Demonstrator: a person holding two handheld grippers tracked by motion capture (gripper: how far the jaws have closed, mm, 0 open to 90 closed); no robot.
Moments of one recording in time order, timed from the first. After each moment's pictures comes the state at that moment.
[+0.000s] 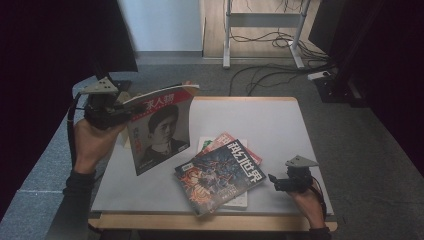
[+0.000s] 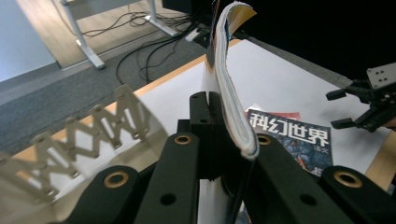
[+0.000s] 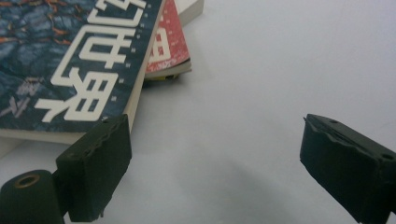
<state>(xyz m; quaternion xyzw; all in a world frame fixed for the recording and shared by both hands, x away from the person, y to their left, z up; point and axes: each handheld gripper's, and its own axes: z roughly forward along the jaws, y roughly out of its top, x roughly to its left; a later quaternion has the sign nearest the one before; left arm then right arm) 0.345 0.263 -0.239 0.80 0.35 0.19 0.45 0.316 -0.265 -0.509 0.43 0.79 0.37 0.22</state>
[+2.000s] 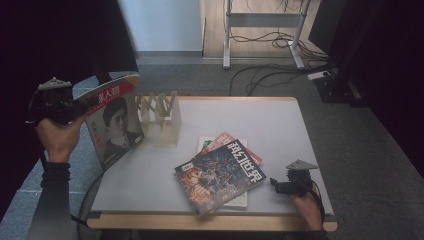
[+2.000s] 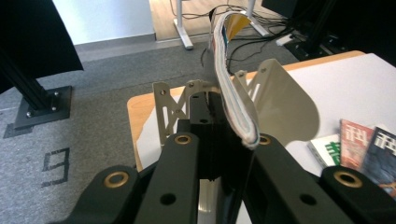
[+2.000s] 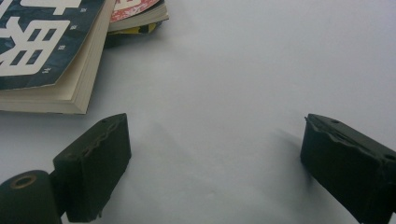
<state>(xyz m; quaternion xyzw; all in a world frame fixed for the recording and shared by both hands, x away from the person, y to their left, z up) 0.384 0.372 -0.271 0.72 0.50 0.27 0.40 0.318 -0.274 -0.537 0.47 0.79 0.35 0.21</state>
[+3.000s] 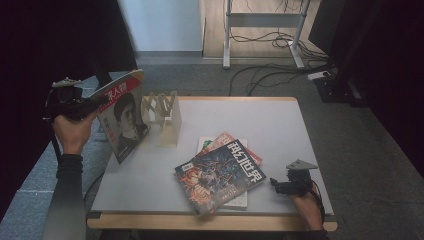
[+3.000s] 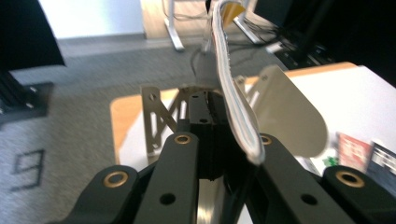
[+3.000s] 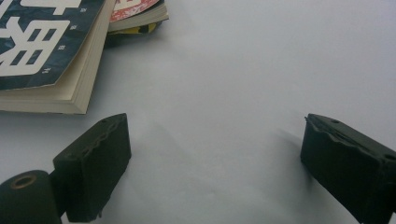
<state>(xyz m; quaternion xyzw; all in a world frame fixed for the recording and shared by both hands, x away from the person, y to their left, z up) 0.411 0.373 -0.293 0.71 0.51 0.23 0.42 0.319 -0.274 -0.537 0.47 0.79 0.35 0.21</state>
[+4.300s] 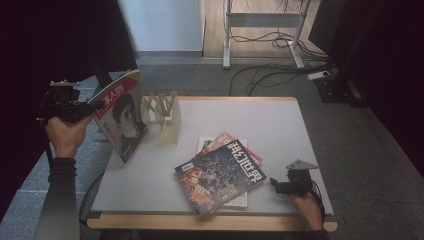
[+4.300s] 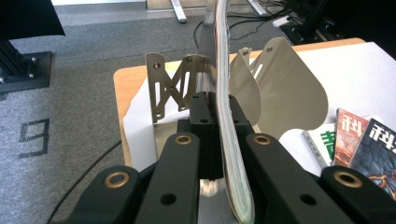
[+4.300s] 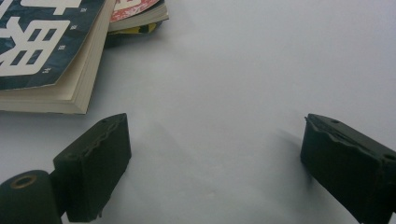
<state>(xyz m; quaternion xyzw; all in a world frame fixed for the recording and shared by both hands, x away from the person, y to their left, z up) 0.407 0.375 -0.292 0.72 0.54 0.21 0.38 0.319 -0.274 -0.537 0.47 0.79 0.35 0.21</state>
